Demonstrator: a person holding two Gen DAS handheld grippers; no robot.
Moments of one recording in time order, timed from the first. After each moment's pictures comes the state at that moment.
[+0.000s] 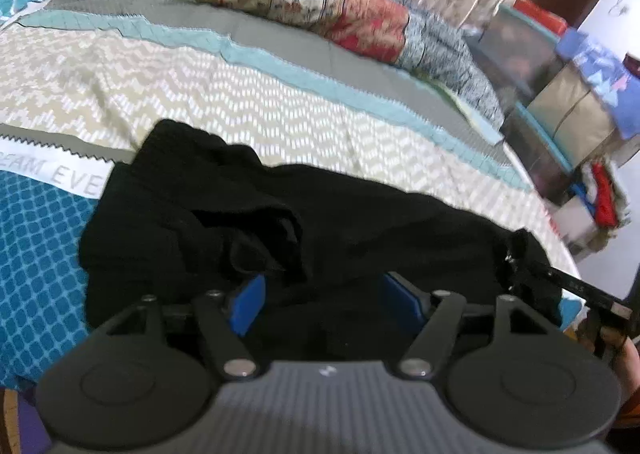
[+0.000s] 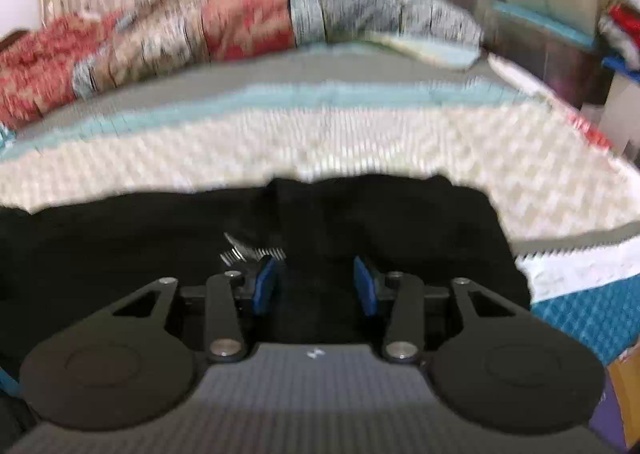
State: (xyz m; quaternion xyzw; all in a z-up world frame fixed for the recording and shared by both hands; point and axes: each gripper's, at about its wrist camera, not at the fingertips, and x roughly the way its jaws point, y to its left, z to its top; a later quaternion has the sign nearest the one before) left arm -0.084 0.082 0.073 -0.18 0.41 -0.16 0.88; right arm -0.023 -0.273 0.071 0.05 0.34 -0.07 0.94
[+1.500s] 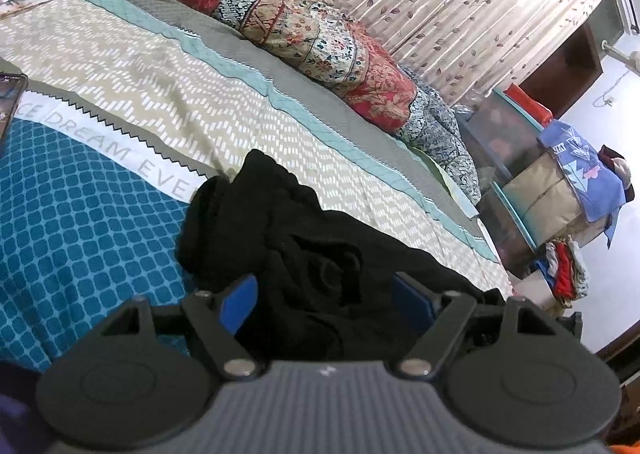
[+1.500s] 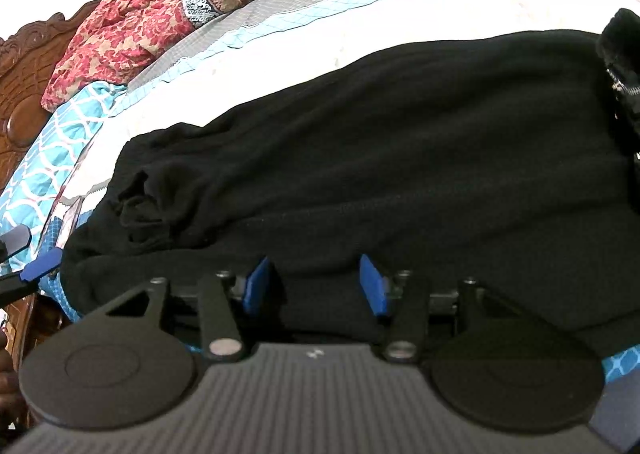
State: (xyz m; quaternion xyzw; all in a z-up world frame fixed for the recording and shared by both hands) left arm -0.121 0.179 0.055 -0.29 0.34 -0.16 0.88; right arm 0.005 -0.115 0.017 0.18 0.47 0.08 0.86
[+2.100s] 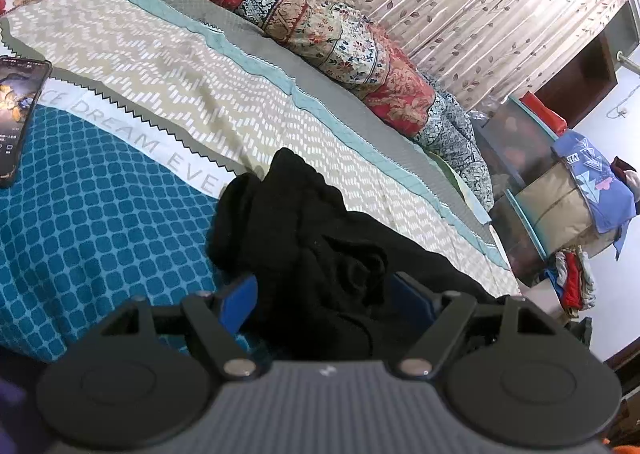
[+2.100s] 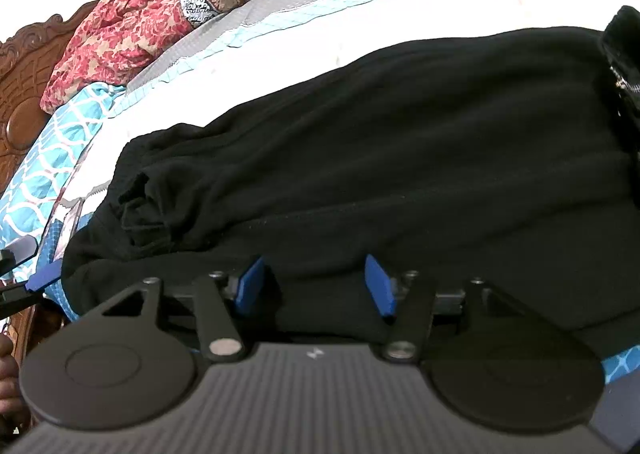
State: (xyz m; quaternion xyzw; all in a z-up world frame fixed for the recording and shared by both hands) left arm -0.122 0.193 0.048 -0.31 0.34 -0.14 0.88; right arm 0.006 -0.115 0.016 0.19 0.48 0.08 0.86
